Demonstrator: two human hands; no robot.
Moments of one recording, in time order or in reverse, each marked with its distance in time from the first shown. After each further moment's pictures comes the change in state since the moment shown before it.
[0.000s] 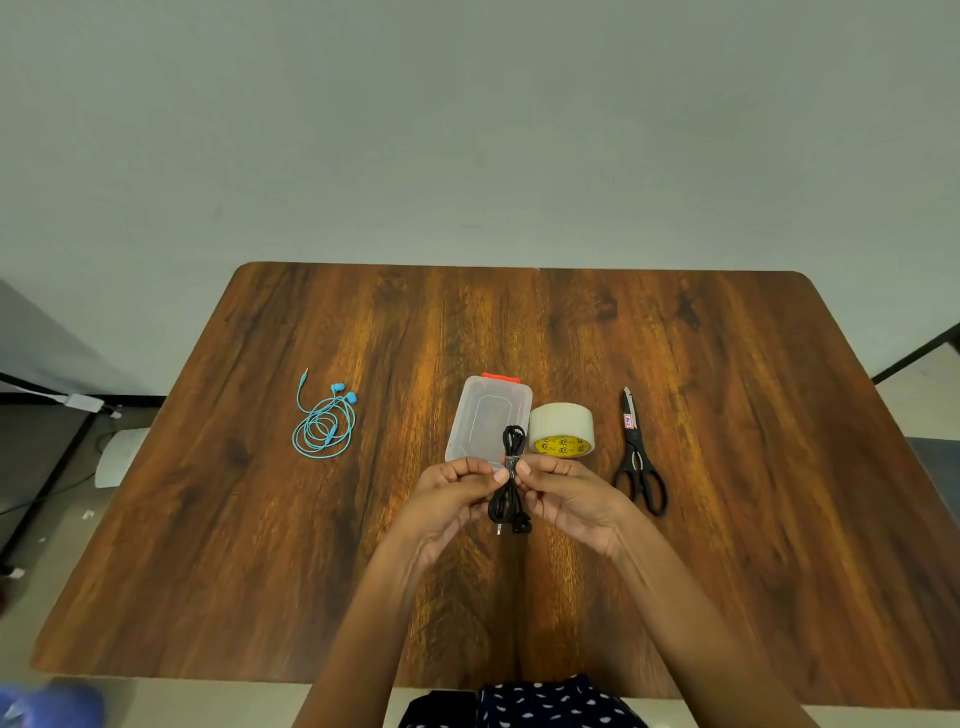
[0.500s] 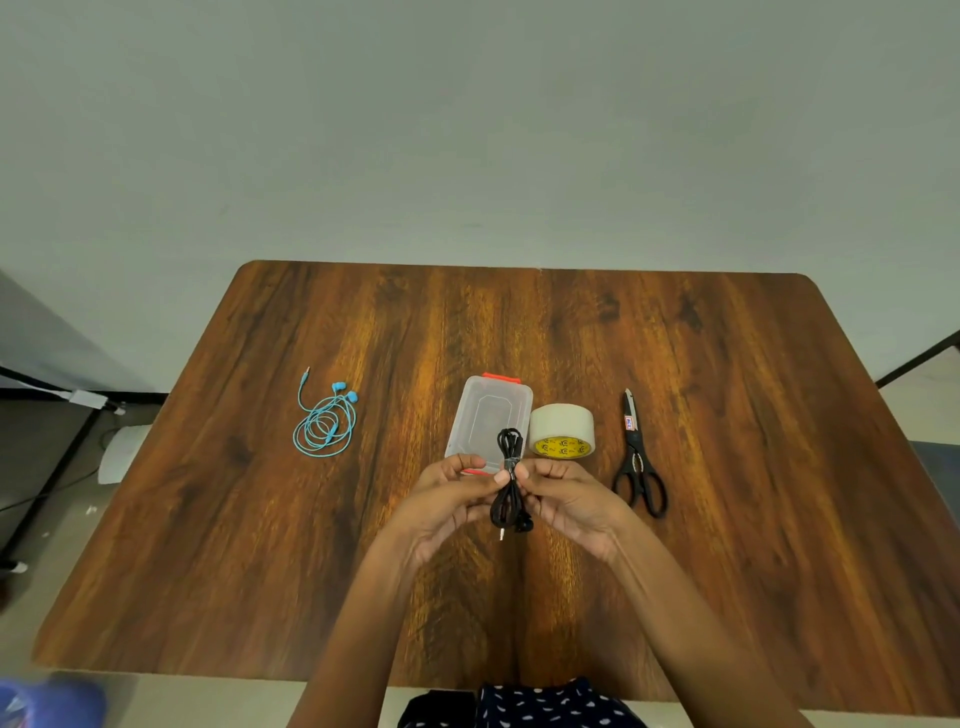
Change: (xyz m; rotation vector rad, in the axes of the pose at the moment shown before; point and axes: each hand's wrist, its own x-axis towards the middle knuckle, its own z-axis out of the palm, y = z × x) left_hand -0.001 0.006 0.000 -0.058 -0.019 -0.034; right_hand 0.000 0.004 0.000 -0.097 -0.022 -0.071
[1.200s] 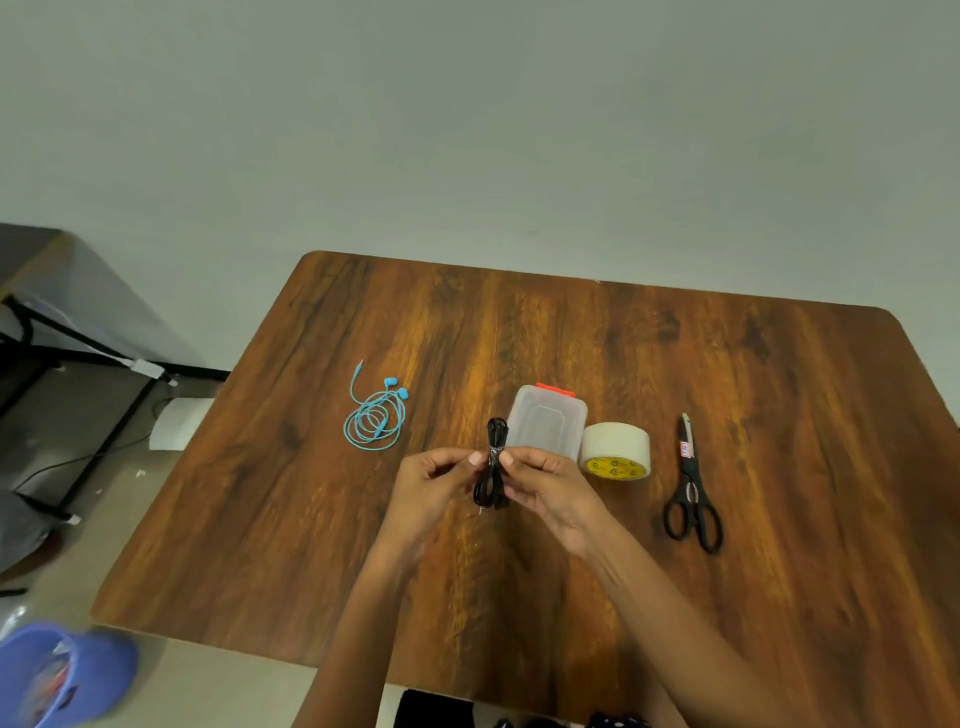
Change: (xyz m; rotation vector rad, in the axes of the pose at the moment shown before) left_hand -0.013 0.014 -0.060 0.283 0.284 0.371; right_hand 0.052 0.018 0.061 -0.147 0.127 -0.034
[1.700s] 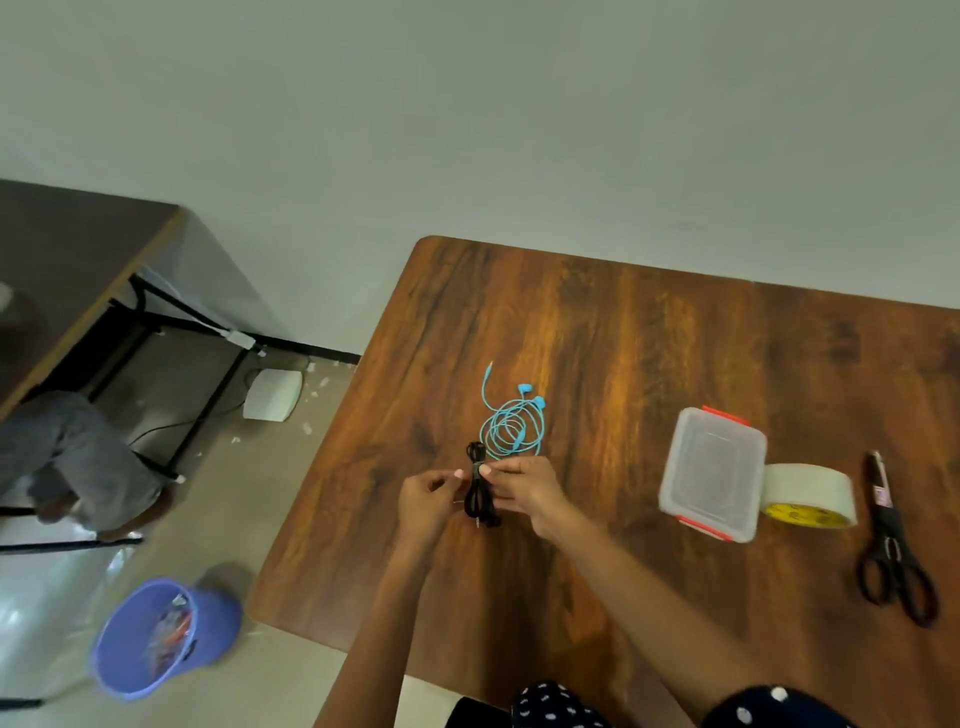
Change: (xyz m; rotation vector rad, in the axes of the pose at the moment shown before) left_hand 0.054 -0.044 -0.195 0.085 0.373 -0.208; right_hand 0.132 0.080 0.185 -0.300 0.076 0.198
